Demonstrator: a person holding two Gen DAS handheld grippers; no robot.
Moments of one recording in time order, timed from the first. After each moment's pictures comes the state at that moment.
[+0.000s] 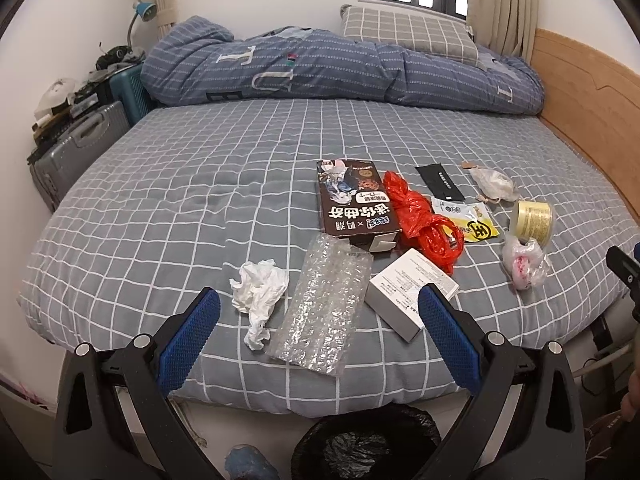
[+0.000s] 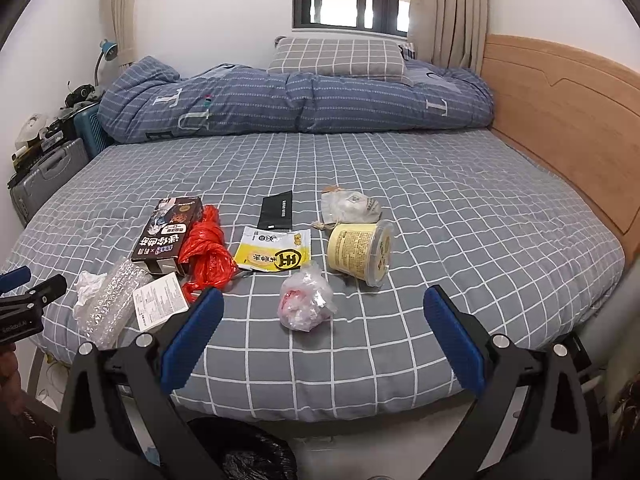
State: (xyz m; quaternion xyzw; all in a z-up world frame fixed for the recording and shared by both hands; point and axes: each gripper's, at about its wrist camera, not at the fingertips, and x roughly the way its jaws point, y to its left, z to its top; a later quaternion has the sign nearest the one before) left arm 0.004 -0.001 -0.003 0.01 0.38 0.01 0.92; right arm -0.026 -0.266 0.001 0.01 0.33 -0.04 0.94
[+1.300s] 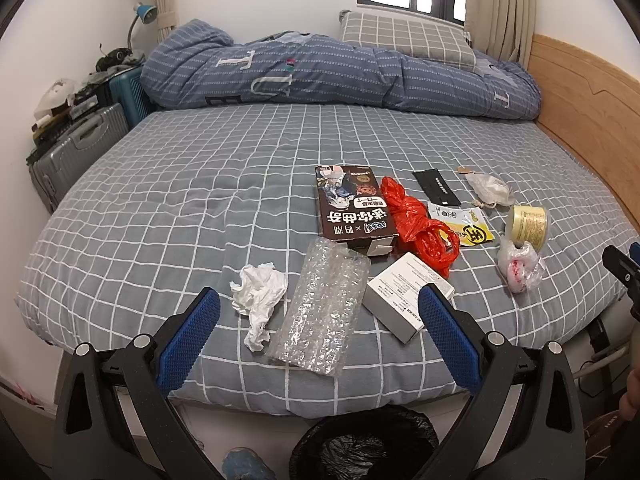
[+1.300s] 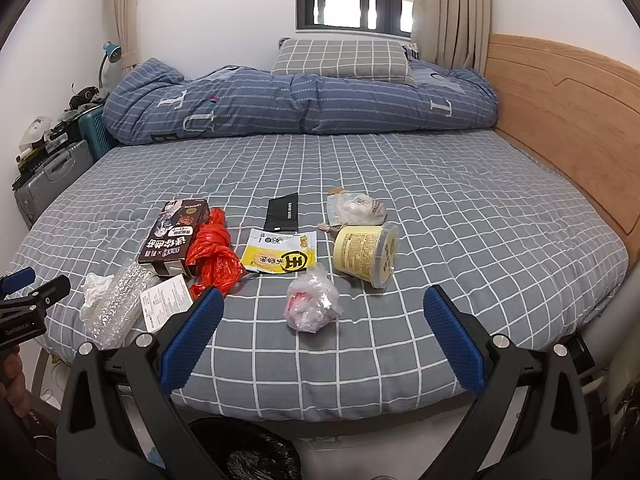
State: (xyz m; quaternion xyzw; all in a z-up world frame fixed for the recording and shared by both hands) left arm 0.002 -0.001 0.002 0.00 0.38 0.01 0.93; right arm -0.027 -0.265 0.009 0.01 0.33 -0.03 0.94
